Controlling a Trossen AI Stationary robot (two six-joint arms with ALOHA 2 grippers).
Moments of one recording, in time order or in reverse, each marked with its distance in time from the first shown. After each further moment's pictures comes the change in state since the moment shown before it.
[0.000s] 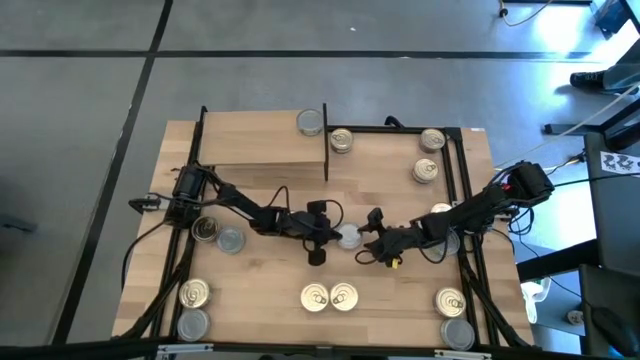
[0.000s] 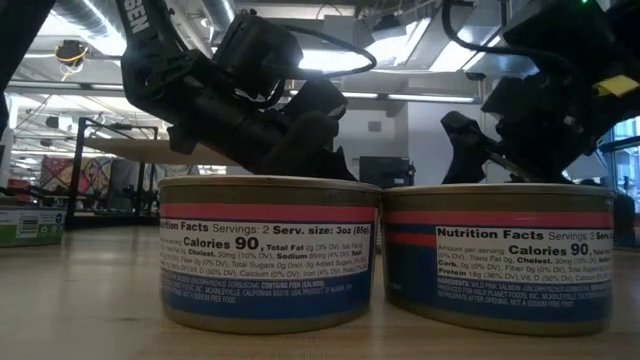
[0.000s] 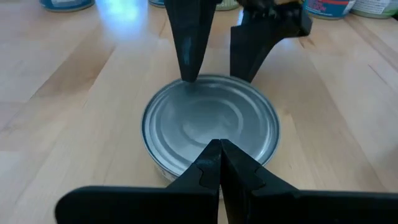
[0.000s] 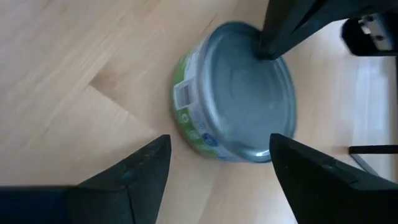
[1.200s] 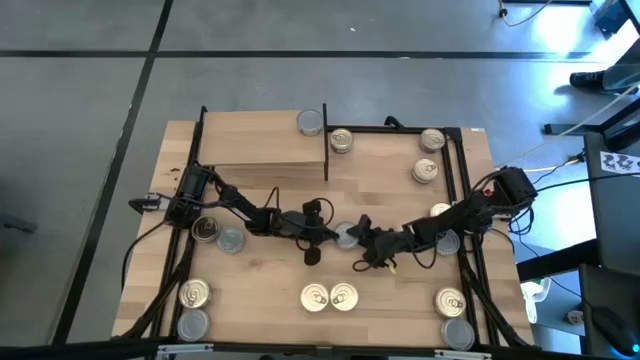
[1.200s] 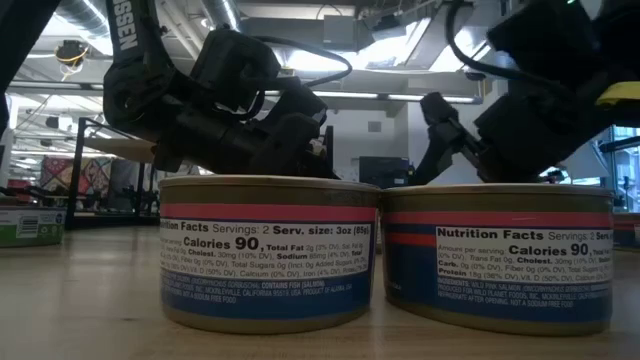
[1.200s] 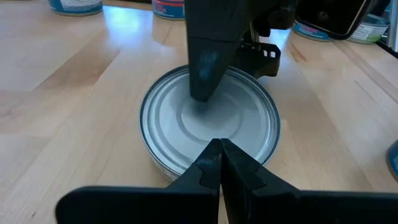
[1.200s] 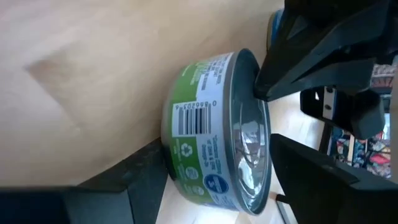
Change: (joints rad) left arm 0.009 0.029 -0.098 0.217 0.005 -0.051; right arm -0.017 0.161 0.049 0.199 0.106 -0.441
